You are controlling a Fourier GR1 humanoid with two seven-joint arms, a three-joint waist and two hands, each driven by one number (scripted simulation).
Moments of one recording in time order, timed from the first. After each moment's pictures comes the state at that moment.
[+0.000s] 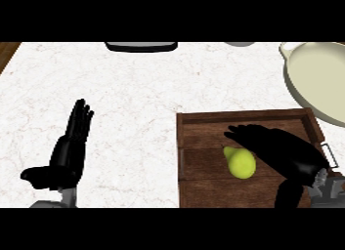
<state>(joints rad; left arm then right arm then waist) -0.01 0.17 -0.18 -1.57 0.14 0.28 -0.15 -0.26 -0.54 0.41 -1.83 0.54 0.69 0.27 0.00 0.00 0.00</state>
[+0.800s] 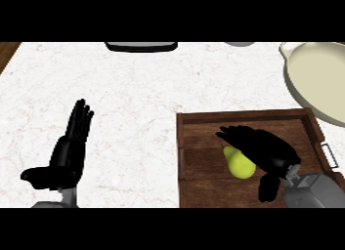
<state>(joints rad) 0.00 0.12 -0.13 -1.57 0.09 0.22 -0.14 -0.23 -0.39 0.40 -1.64 0.81 0.64 0.10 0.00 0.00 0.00</state>
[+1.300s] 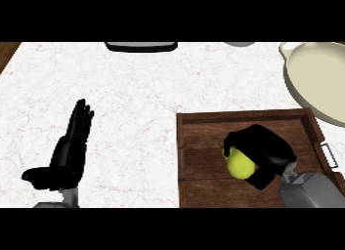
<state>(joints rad) 0.00 0.10 -0.12 -1.58 0.06 0.21 -0.13 -0.24 -0.37 0.39 -1.59 0.93 0.47 -0.05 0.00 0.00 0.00</state>
